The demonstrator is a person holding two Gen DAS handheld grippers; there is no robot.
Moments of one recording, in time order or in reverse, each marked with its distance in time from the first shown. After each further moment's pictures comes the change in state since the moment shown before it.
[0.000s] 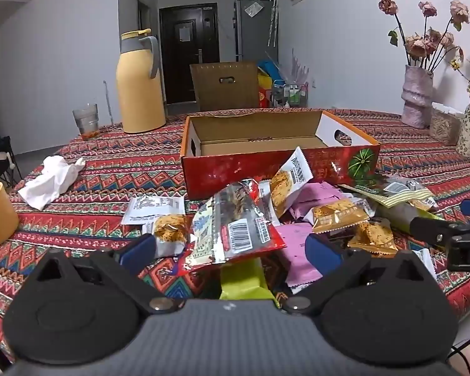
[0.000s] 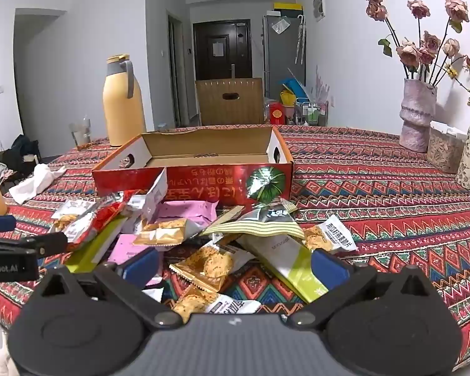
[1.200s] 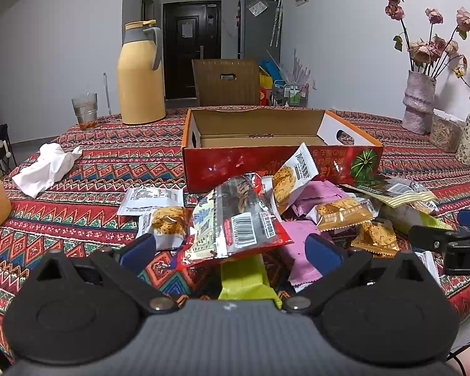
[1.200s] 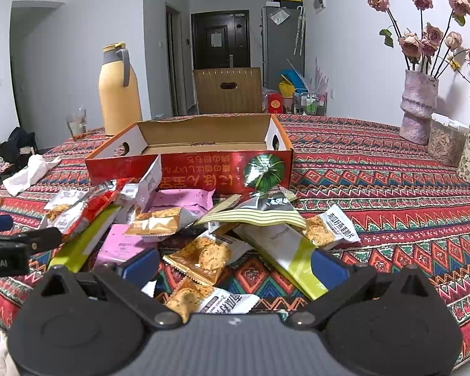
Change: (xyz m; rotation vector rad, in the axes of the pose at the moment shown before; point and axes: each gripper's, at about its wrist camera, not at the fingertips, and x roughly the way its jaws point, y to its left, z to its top) left arm 0.012 0.005 -0.005 -0.040 0.020 -0.038; right arm 0.013 0.002 -0.004 -0.006 0.044 -0.016
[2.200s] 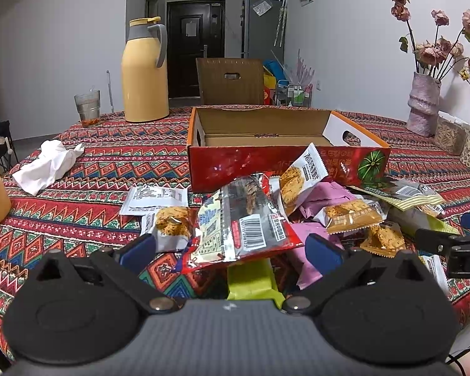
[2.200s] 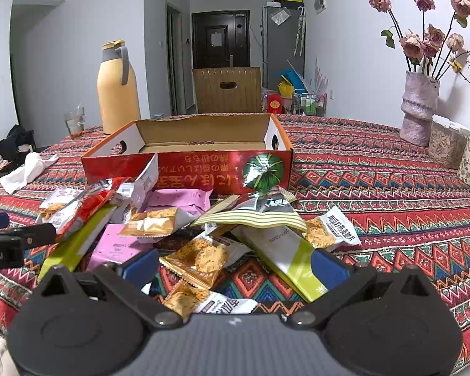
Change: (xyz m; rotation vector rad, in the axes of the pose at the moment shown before) left arm 0.008 0.006 0.000 -0.010 0.002 0.004; right arm 0.008 -0.002 0.002 -0.010 0.008 -0.010
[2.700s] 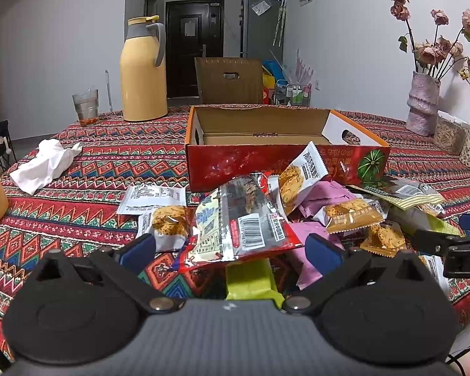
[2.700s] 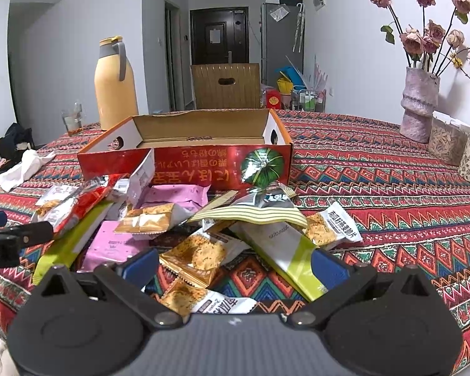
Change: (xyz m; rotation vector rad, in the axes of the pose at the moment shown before) left arm 0.002 0.000 0.000 -0.001 0.000 -0.004; right arm 0.005 0.000 -0.002 0.002 0.007 -0.001
